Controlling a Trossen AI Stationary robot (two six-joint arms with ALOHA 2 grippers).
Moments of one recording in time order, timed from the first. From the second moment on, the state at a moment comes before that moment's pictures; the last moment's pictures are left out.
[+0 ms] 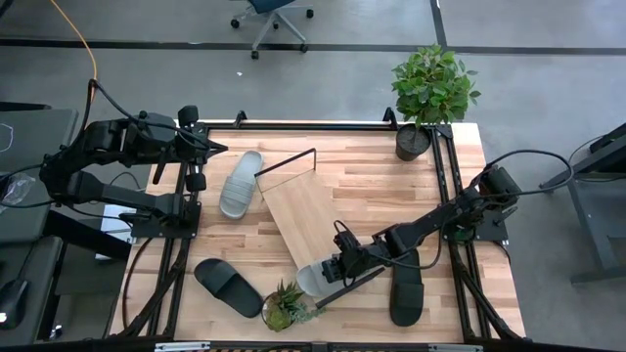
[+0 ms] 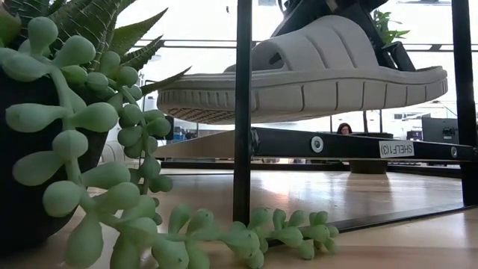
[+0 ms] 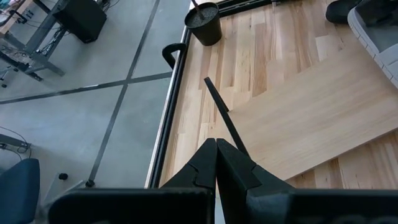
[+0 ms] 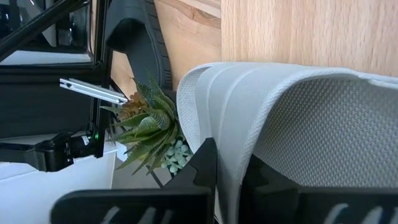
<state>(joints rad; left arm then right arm) 0.22 0.91 1.44 -1.16 -0.29 0.31 0.45 1.72 1.10 -0.08 0.13 1.54</state>
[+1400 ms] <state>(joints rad) 0.22 0.91 1.44 -1.16 -0.29 0.31 0.43 1.72 1.10 -0.15 0.10 1.57</state>
